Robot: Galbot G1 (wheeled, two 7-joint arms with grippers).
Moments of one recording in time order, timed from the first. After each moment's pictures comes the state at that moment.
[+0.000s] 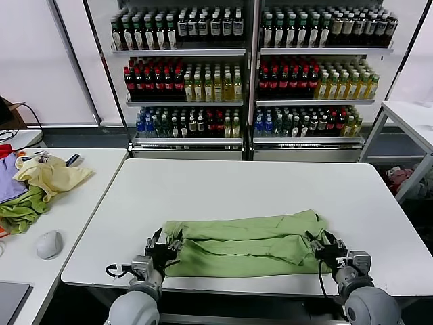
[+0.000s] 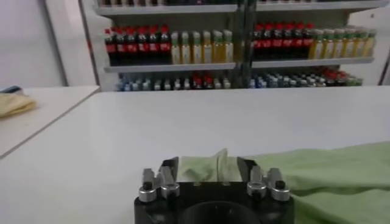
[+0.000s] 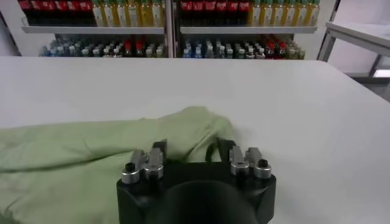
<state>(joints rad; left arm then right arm) 1.29 -1.22 -0.21 -1.99 -0.36 0.44 -0.40 -1.40 1.16 0.60 2.00 0.45 -0.52 0.09</state>
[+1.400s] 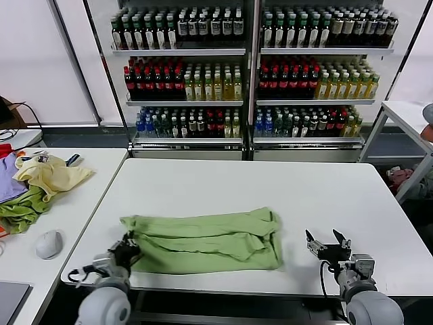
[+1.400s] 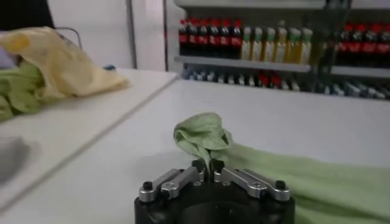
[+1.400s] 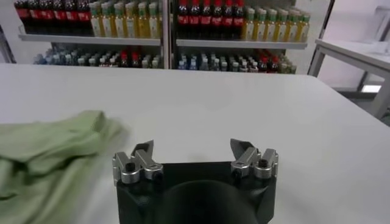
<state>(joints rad) 1.33 -1.21 -0.48 -1.98 -0.53 0.43 -0.43 -1.41 1.17 0.62 2.02 0.42 -0.48 0.08</state>
